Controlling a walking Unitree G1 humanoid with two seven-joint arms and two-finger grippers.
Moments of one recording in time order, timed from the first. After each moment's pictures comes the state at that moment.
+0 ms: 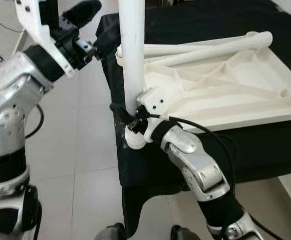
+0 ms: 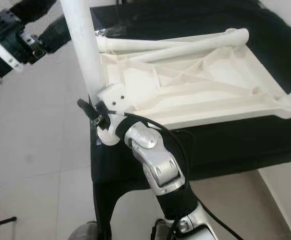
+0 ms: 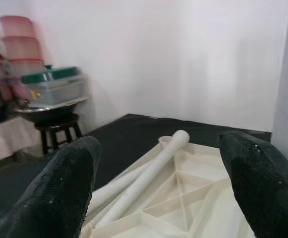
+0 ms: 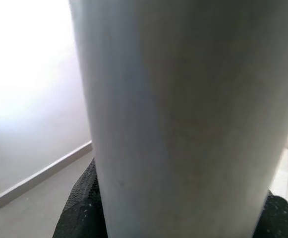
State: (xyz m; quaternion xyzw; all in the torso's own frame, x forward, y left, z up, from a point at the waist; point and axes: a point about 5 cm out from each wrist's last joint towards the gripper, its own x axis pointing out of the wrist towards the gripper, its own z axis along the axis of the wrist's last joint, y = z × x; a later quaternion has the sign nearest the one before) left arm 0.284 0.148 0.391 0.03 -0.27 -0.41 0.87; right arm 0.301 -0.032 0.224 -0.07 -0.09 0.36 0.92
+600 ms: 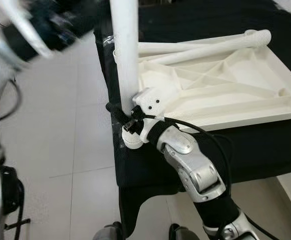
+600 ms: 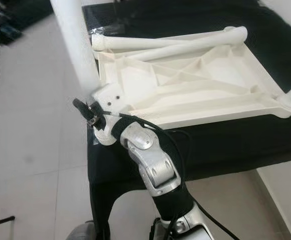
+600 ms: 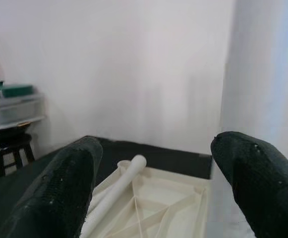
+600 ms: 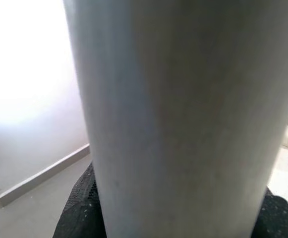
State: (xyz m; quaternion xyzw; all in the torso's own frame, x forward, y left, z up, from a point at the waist) left arm 0.256 0.189 0.425 -0.01 -0.29 -0.49 0.82; right arm 0.298 -0.022 0.226 -0.07 -0.10 0.37 0.92
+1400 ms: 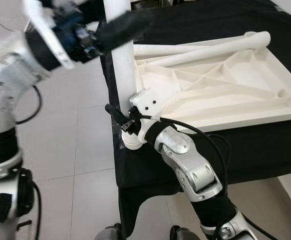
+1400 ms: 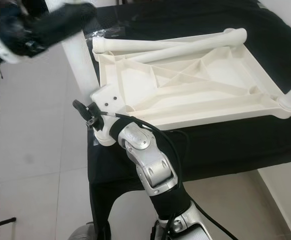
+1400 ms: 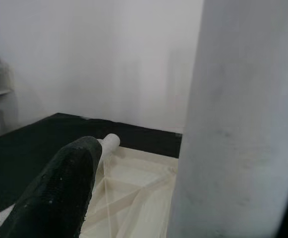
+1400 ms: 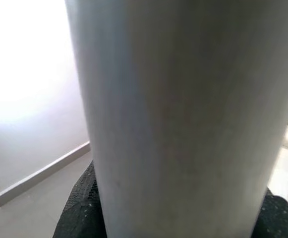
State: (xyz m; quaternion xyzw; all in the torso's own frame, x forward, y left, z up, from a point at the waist) left arm 0.278 0.134 0.397 -0.03 -0.23 -0.52 0.82; right arm 0.299 -0.018 0.222 -0.07 -0.09 0.38 0.92
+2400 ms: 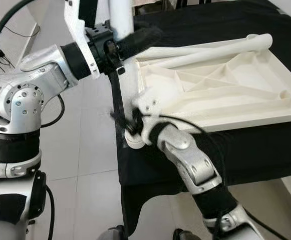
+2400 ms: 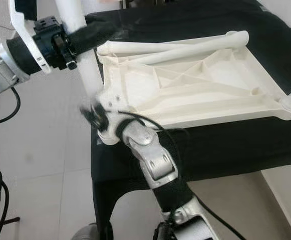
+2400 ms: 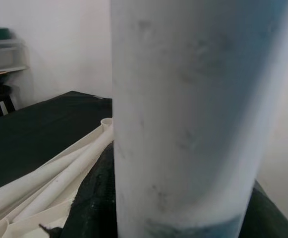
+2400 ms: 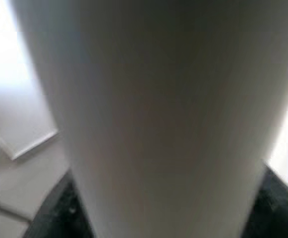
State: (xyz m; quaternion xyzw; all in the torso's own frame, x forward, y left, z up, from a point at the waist) left arm 0.293 0.122 0.385 -0.02 -0.19 -0.51 0.84; right arm 0.325 -0.039 0.189 -0.10 0.00 0.37 0.92
